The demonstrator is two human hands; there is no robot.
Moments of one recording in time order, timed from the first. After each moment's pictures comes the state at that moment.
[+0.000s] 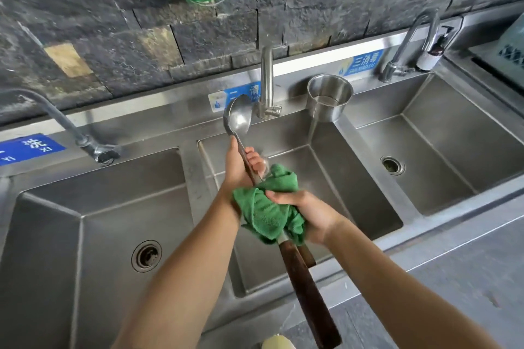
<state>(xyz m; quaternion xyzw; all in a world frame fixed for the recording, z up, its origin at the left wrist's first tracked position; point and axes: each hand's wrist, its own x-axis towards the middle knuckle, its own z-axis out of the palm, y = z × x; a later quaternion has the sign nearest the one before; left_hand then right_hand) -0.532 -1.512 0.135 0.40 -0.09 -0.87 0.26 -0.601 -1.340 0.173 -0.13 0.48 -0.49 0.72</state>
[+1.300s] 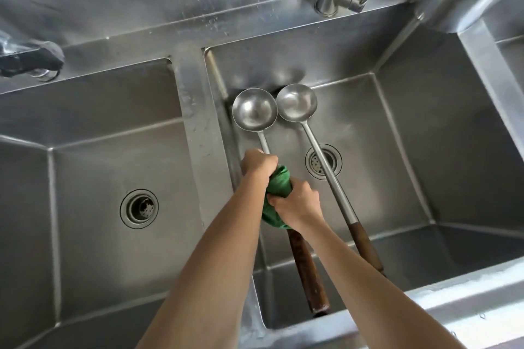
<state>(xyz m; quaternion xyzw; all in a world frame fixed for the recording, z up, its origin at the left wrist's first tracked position) -0.503 -1.567 -0.157 0.73 -0.45 -0.51 0.01 -0.543 -1.449 -0.107 -0.22 0.83 -0.19 0.47</state>
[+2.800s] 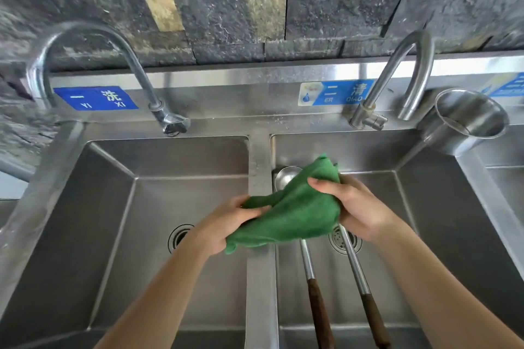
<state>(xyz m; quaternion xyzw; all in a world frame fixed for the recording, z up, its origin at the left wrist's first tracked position) -0.344 -1.556 0.053 0.50 -0.41 -0.75 0.13 -0.587 -1.496 0.106 -0.21 0.55 -0.45 0.67</state>
